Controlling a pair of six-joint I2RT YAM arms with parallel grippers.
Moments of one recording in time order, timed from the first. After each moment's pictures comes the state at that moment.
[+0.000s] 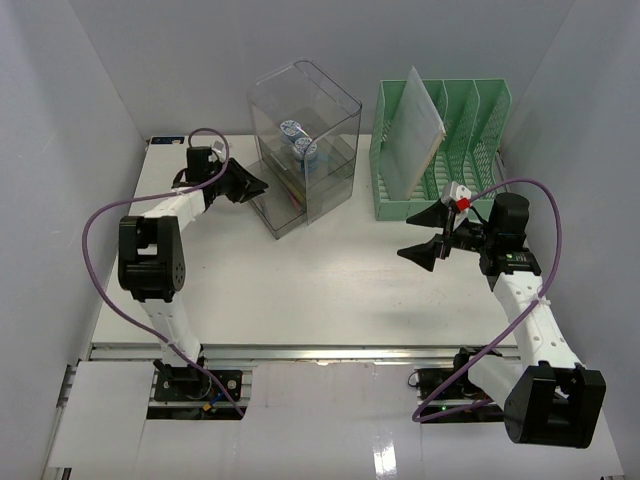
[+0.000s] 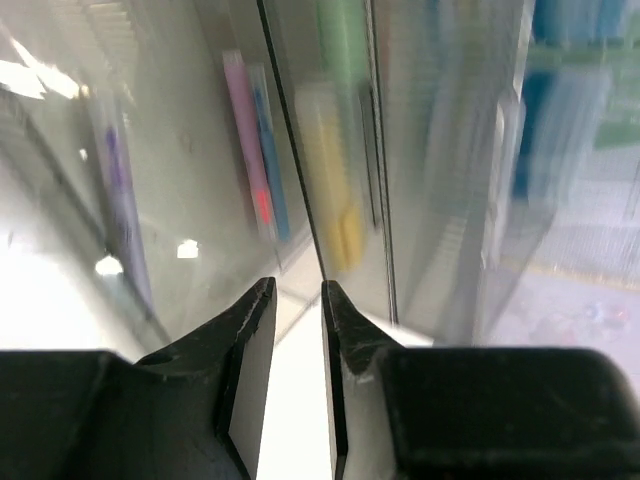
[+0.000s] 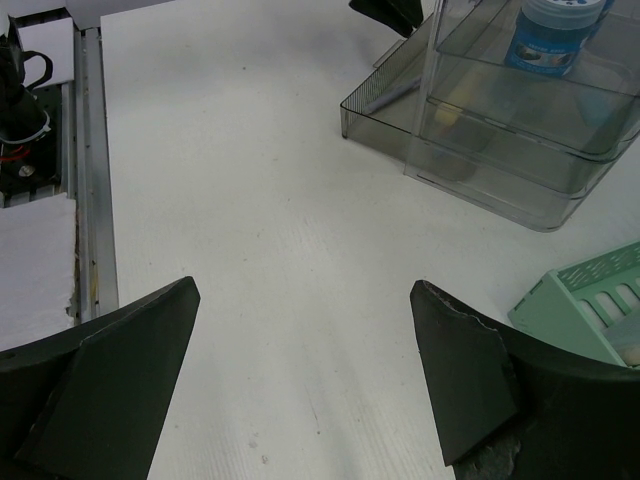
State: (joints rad) left arm -0.03 1.91 1.33 -0.06 0.58 -0.82; right arm -0.02 1.01 0.74 -0.09 -1.28 -0.34
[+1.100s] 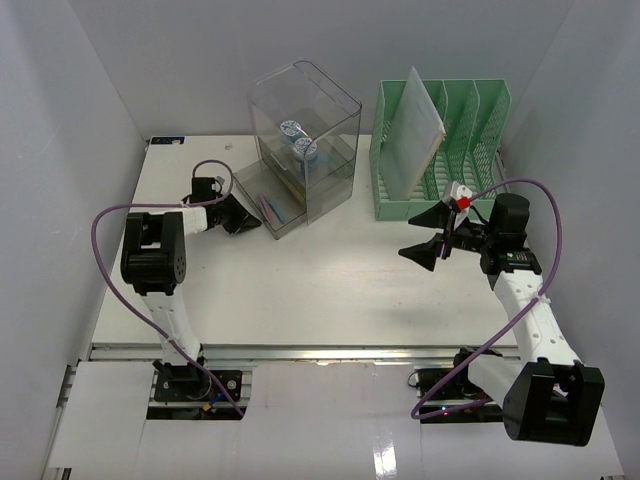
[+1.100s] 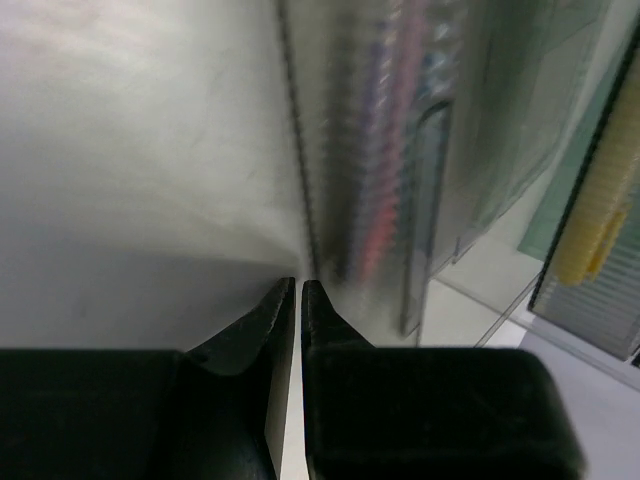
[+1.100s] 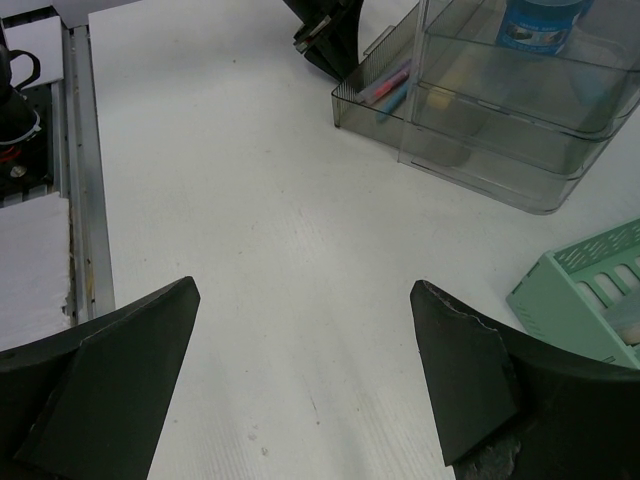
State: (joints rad) left arm -0.02 2.00 1.15 -0.02 0.50 -0.72; right arm -0.04 1.03 0.74 -0.11 -1.27 -0.36
